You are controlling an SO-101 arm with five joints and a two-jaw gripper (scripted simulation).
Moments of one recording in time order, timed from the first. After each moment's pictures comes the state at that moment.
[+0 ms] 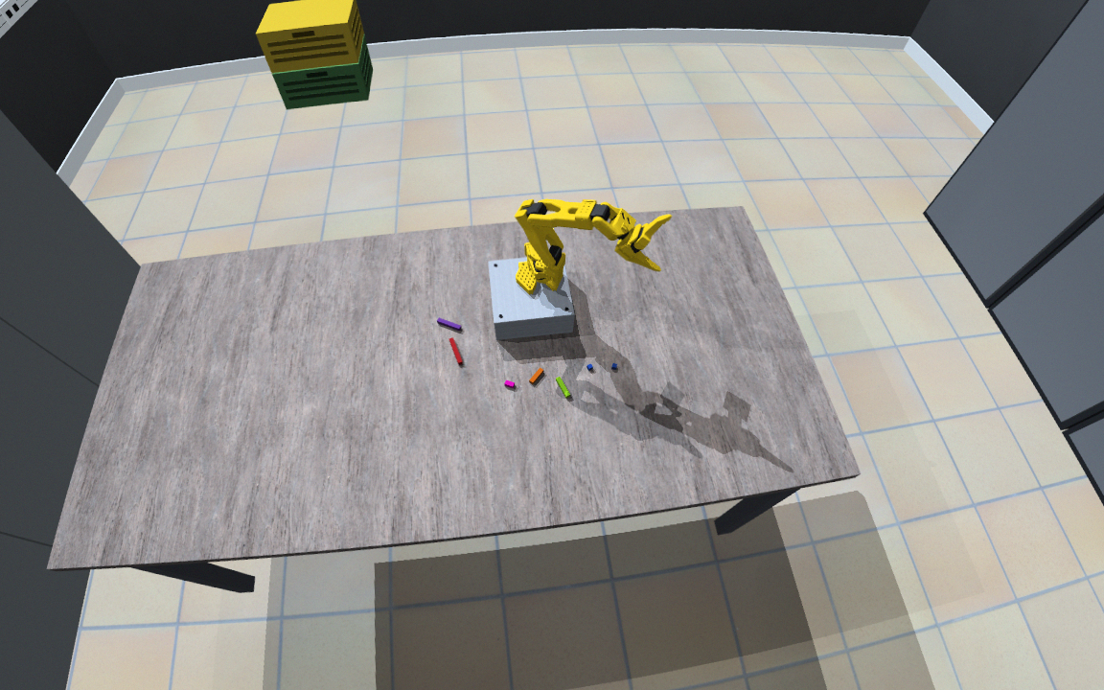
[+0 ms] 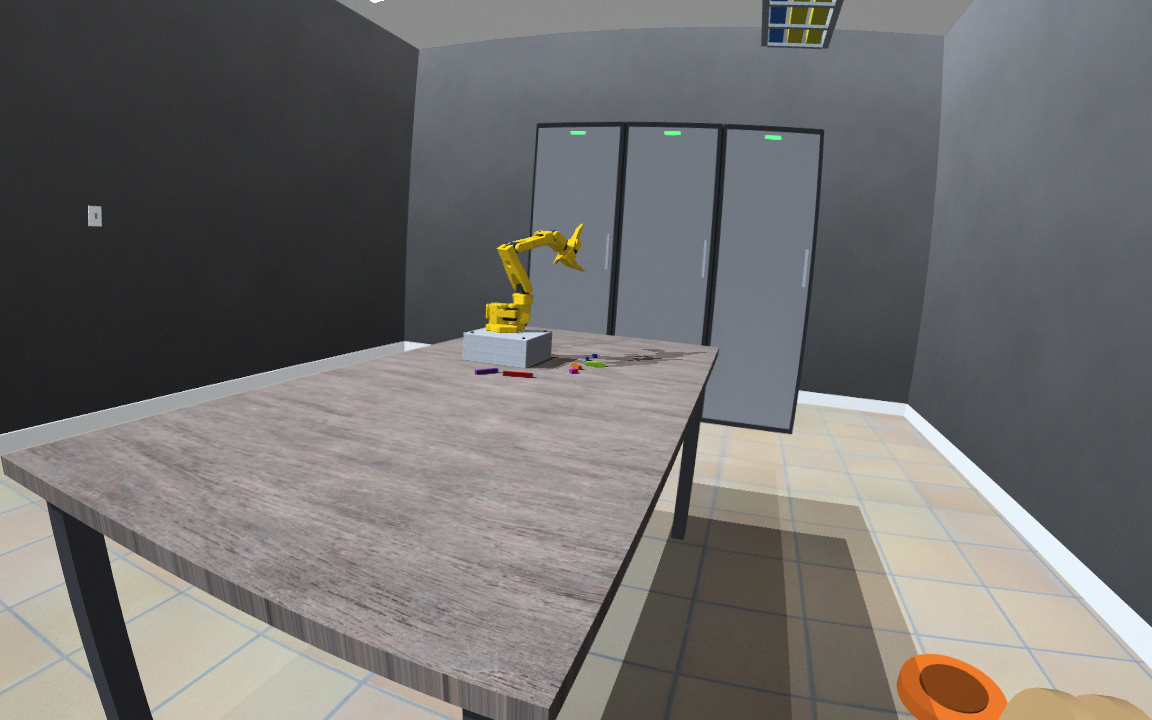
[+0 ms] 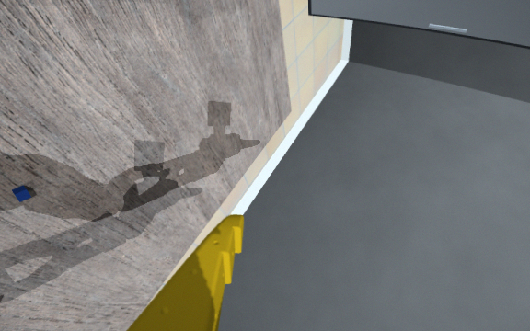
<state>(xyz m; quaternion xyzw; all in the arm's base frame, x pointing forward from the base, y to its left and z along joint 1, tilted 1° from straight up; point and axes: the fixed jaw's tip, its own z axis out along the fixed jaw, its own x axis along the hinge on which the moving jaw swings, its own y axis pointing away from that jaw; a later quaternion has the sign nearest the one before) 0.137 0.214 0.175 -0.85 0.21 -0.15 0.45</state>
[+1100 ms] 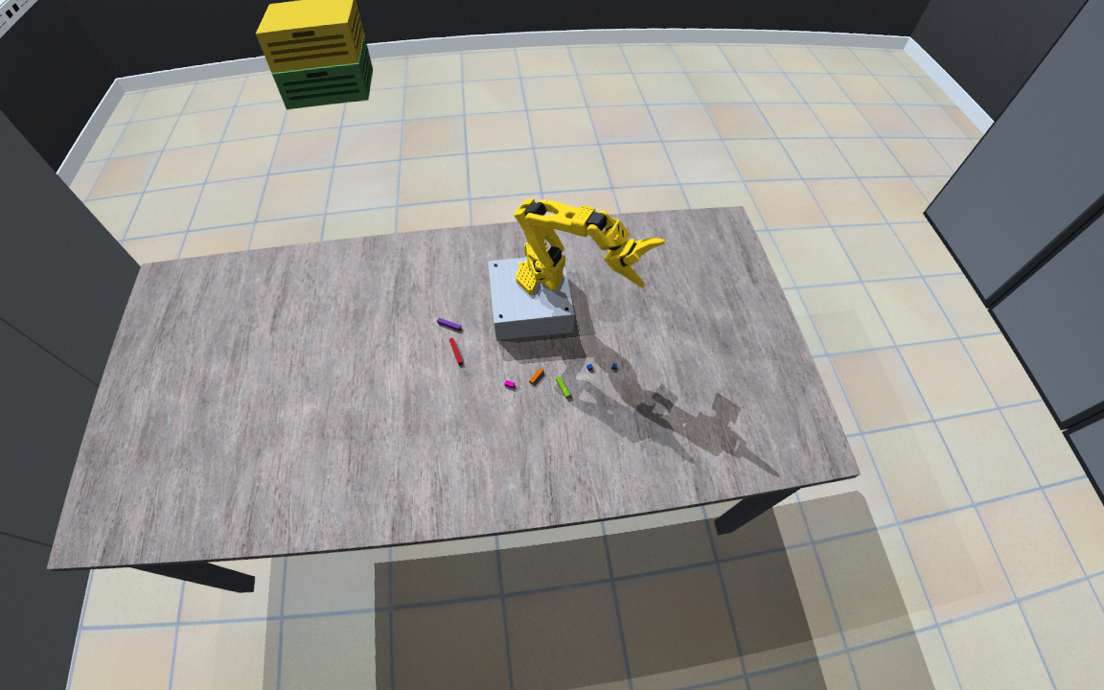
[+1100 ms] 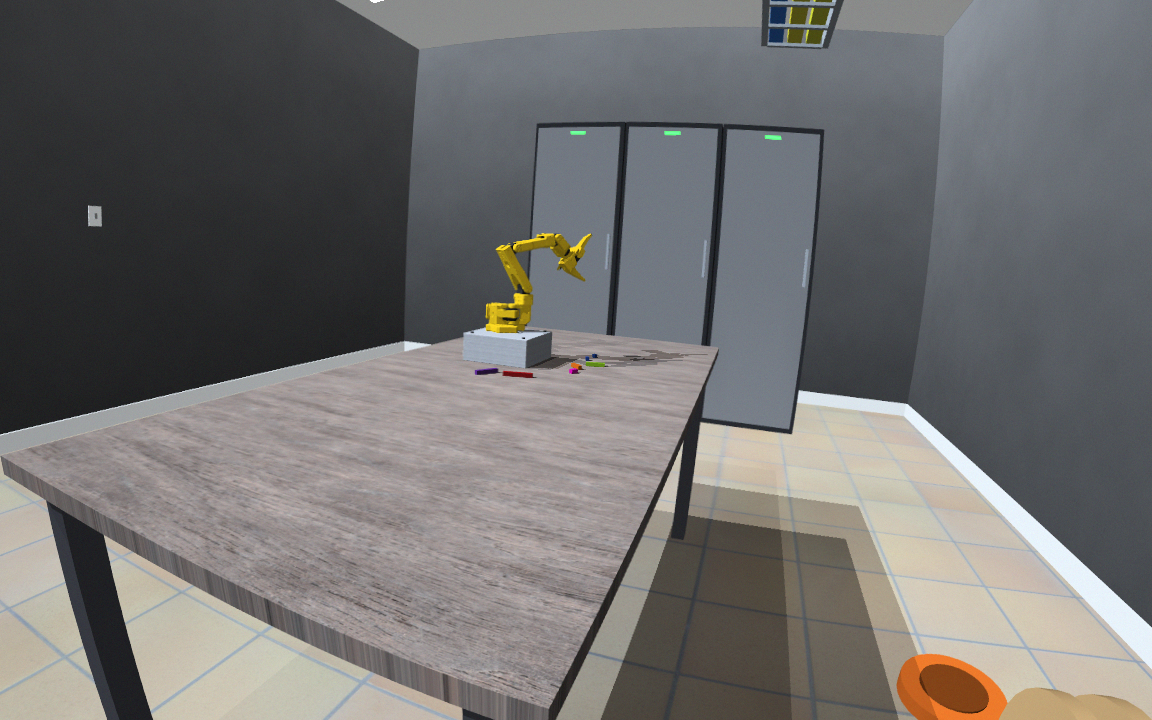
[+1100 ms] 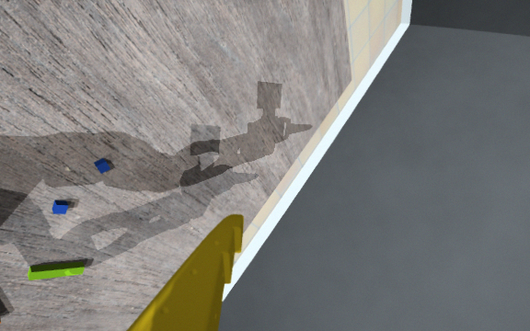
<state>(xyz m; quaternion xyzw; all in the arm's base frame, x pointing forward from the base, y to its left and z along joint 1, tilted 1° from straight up) 0.150 0.182 0.147 -0.86 0.30 -0.14 0.38</state>
